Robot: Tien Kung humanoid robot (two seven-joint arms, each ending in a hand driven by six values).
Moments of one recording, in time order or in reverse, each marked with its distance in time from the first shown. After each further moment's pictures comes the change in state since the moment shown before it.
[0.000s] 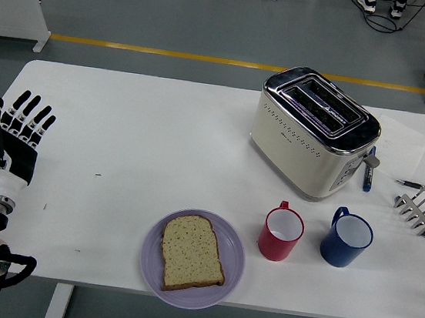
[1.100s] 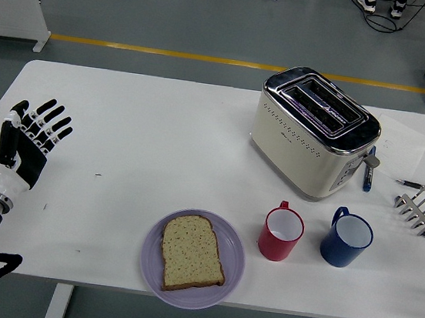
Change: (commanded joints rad) left arm 0.002 0.000 -0.062 -0.029 0.179 -0.075 0.158; right arm 0.017 0.000 -0.025 -0.036 -0.144 0.014 -0.003
